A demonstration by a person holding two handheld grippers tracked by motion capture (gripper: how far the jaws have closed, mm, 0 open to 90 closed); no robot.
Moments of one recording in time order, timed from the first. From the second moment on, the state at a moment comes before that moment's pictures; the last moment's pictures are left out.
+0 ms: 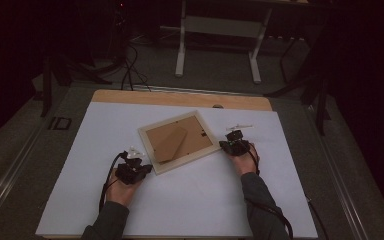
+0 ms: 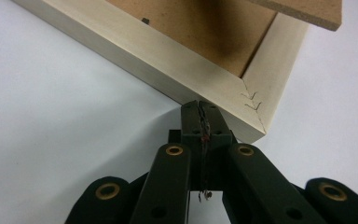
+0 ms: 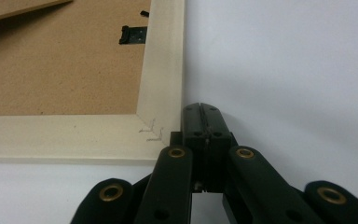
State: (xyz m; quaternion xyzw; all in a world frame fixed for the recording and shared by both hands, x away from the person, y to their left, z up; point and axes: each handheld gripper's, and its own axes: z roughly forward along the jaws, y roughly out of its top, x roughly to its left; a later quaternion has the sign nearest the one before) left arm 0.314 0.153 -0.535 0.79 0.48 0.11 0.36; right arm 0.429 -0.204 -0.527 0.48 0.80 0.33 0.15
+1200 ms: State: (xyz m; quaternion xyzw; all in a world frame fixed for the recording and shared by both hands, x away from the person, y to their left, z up) left arm 0.340 0.151 -0.533 0.78 0.50 0.14 0.35; right arm 0.391 -0.221 -0.529 0.47 0.80 0.34 0.15
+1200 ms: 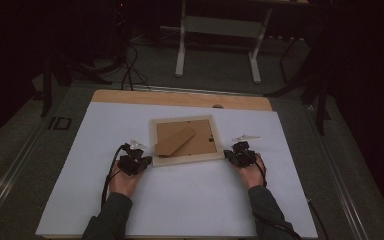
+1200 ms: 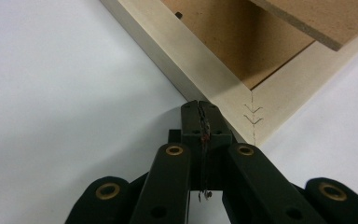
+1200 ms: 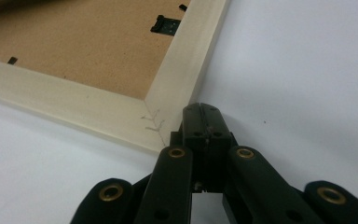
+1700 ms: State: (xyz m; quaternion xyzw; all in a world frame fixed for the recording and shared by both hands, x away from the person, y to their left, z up) left arm 0.351 0.154 -0.533 0.78 0.50 0.14 0.35; right arm 0.380 -0.220 -0.528 0.46 0.81 0.34 0.15
